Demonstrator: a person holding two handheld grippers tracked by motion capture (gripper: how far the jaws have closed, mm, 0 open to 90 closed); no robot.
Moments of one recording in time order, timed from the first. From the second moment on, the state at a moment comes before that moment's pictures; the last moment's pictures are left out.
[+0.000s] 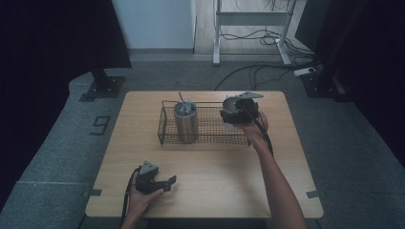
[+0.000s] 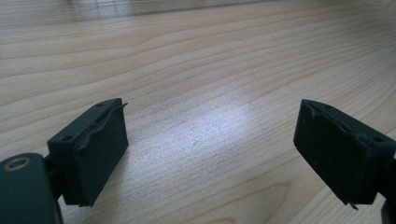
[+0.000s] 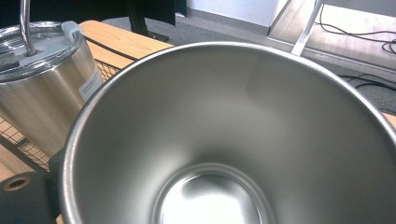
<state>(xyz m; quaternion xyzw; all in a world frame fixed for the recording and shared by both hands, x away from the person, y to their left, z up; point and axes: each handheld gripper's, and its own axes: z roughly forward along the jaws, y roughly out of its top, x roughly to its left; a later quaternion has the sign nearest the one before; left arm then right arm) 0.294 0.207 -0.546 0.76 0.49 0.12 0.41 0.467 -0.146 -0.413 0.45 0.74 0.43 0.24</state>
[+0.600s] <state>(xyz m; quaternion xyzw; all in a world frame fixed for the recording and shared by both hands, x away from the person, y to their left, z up) 0.294 0.208 -0.546 0.76 0.49 0.12 0.41 0.483 -0.141 -0.437 0.47 0.74 0.41 0.23</state>
